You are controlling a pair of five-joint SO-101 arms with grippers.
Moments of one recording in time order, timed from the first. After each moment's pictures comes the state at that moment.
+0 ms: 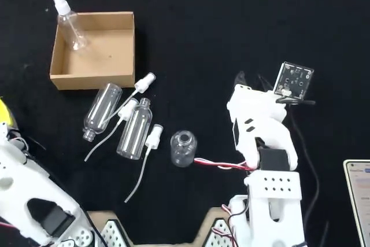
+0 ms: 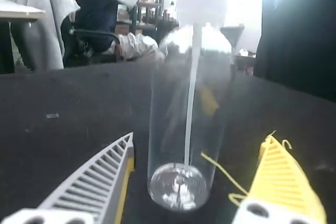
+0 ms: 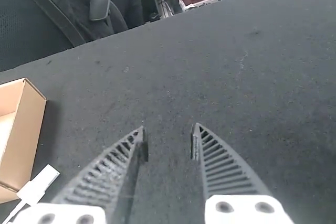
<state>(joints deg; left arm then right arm) -56.2 45.1 52.5 -96.6 5.0 2.7 -61.4 70.3 25.5 -13.0</state>
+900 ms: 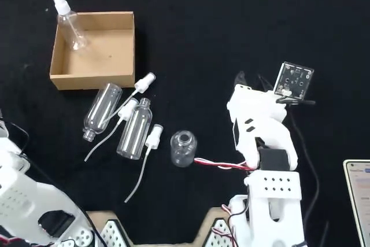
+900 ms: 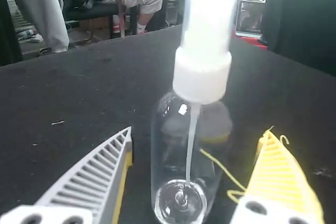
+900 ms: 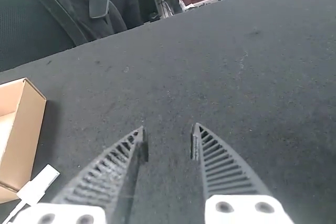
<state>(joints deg) -56.6 12.2 58.0 -58.1 1.5 2.7 -61.4 70.3 25.5 -13.0</state>
